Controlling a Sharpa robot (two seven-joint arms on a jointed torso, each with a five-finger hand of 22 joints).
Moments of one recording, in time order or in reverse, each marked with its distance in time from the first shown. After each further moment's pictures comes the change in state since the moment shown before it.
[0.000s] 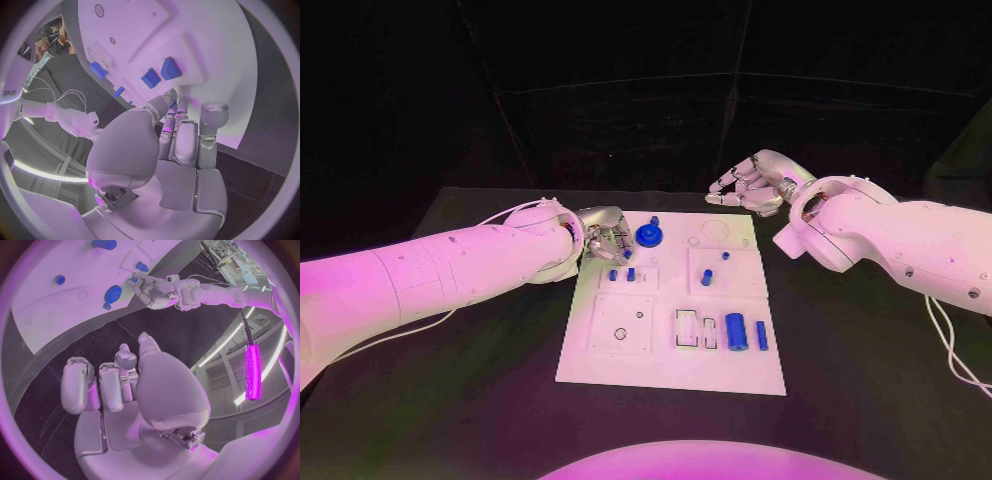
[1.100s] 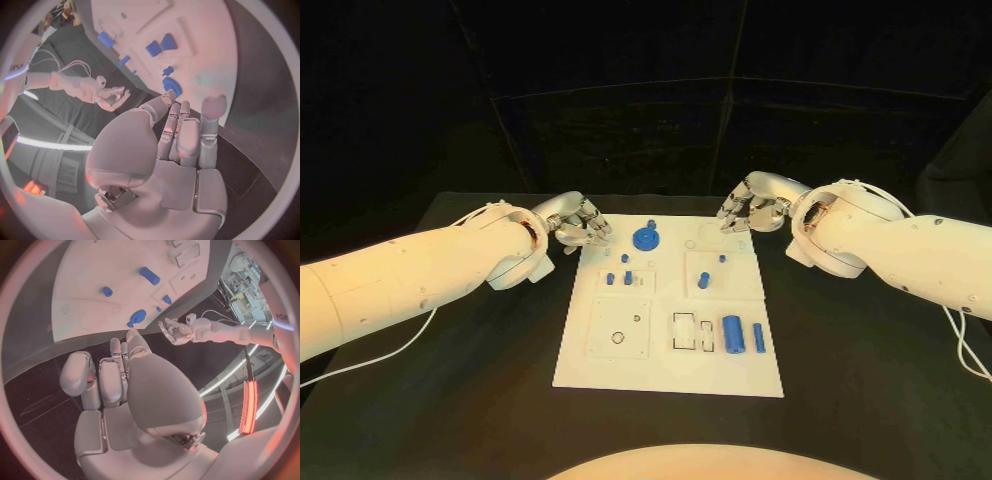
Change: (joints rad) left arm -0.001 -0.137 0.017 0.052 0.333 -0.150 0.170; left_hand -0.058 0.011 0.013 0.015 0.000 -0.042 0.036 -0.047 0.006 -0.064 0.032 -0.030 0.003 -0.042 0.035 -0.064 -0.139 0.020 -0.083 0.027 -0.151 -0.144; right arm -0.020 -0.024 -0.002 -0.007 -0.382 0.135 -0.081; right_hand 0.205 0.008 0.005 -0.042 -0.085 0.036 -0.004 0.002 -0.004 -0.238 0.013 -0.748 -0.706 0.004 0.004 -0.134 -0.155 0.032 -0.068 0.011 -0.112 -0.162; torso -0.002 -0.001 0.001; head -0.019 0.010
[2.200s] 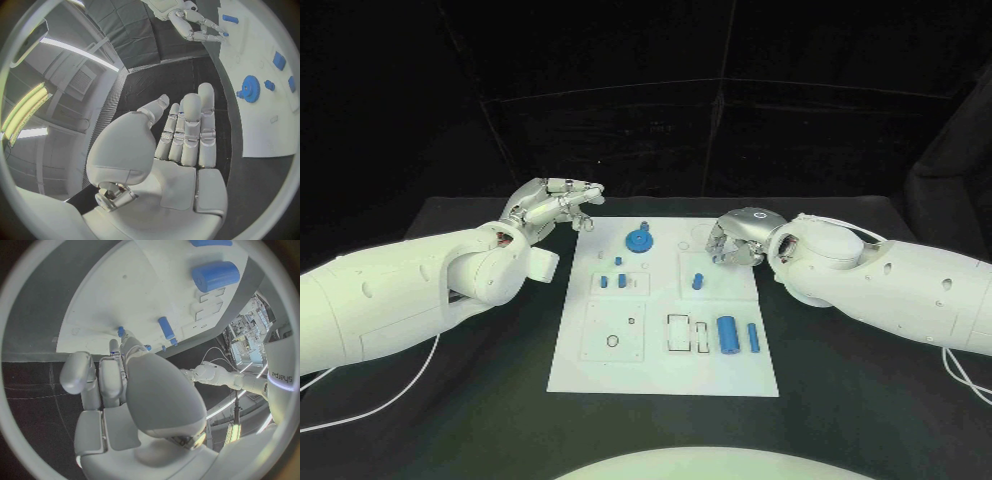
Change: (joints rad) left arm -0.007 -0.091 0.000 0.160 0.835 0.048 0.346; left_hand -0.063 0.041 -0.051 0.080 0.000 0.000 0.000 0.000 -0.003 0.034 -0.006 0.062 0.010 -0.203 0.006 -0.241 -0.403 0.018 -0.123 0.008 -0.203 -0.154; right arm -0.094 0.039 -0.002 -0.009 -0.381 0.025 -0.032; right_hand 0.058 -0.013 0.211 0.000 -0.122 0.023 0.025 -0.066 0.000 0.041 0.032 -0.112 -0.268 0.000 0.022 -0.013 -0.034 0.015 0.009 0.023 -0.015 -0.023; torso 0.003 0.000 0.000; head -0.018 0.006
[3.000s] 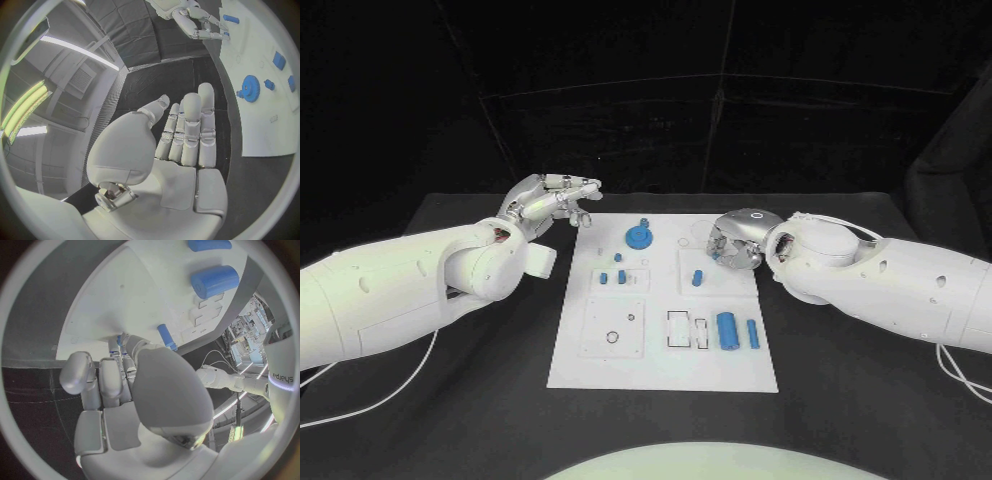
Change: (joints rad) left arm 0.000 -0.005 0.000 -0.005 0.013 0.013 -0.002; left_hand 0.004 0.004 -0.007 -0.002 0.000 -0.004 0.004 0.000 0.000 -0.004 0.004 0.004 0.000 -0.004 0.004 -0.005 -0.005 0.000 -0.003 0.003 -0.005 -0.006; right arm -0.007 0.015 0.000 -0.015 -0.004 0.041 0.000; right_hand -0.114 -0.115 0.316 -0.049 0.000 0.037 0.000 -0.005 0.000 0.056 -0.005 -0.029 -0.010 0.000 0.000 0.006 -0.011 0.000 0.000 0.000 0.000 0.002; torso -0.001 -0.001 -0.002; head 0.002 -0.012
